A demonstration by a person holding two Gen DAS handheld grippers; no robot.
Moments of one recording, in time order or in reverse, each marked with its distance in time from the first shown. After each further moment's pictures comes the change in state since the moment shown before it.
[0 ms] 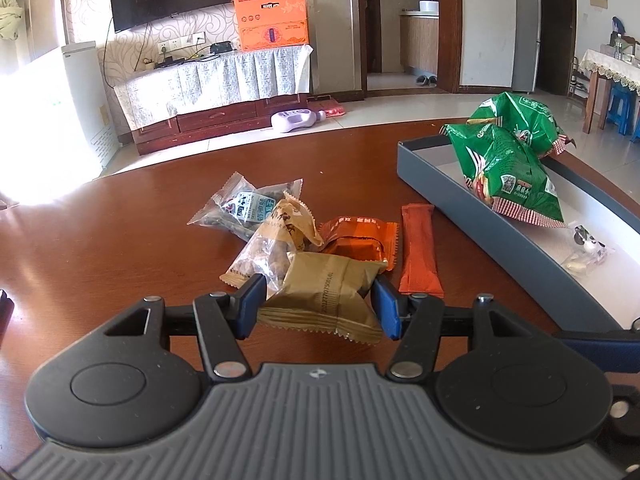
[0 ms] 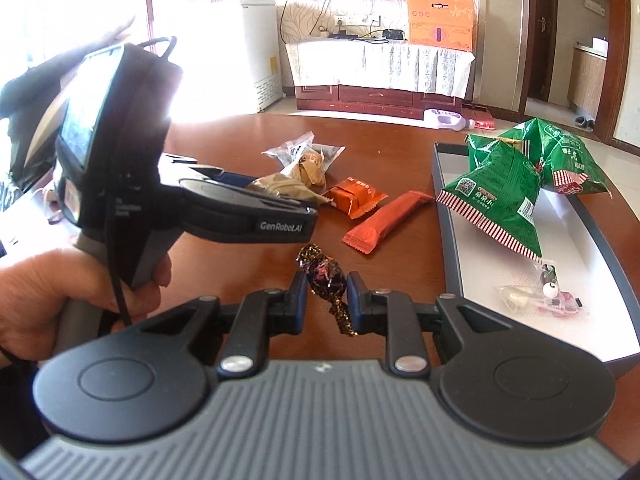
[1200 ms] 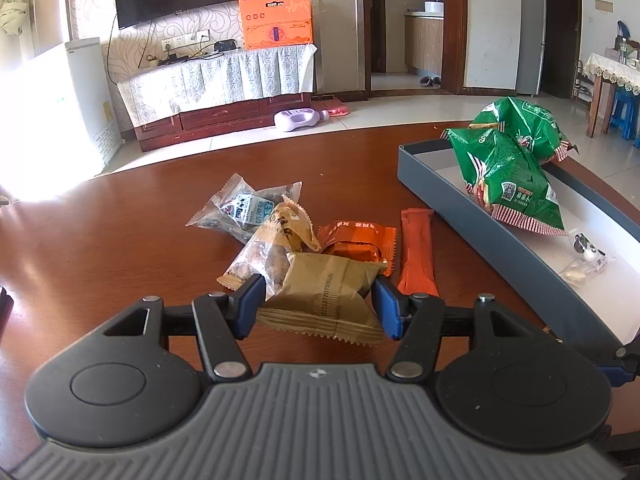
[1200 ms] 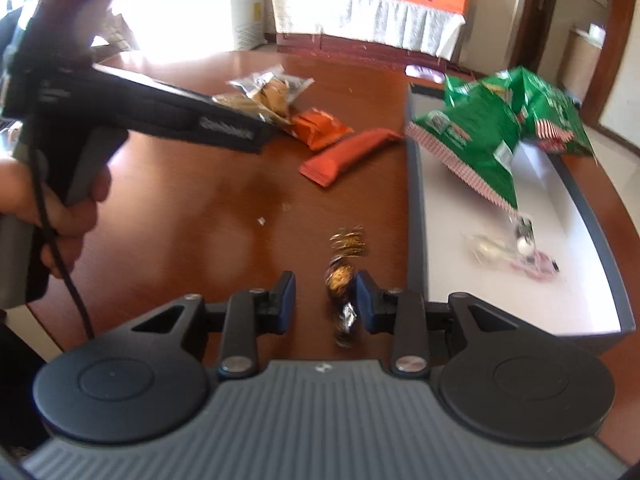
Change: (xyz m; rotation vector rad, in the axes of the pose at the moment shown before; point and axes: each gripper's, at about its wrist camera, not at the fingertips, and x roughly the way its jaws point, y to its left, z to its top) left arm 0.000 -0.002 0.004 -0.017 0.002 -0.001; right arm 0.022 -0.018 -0.019 -0.056 0.175 -0.093
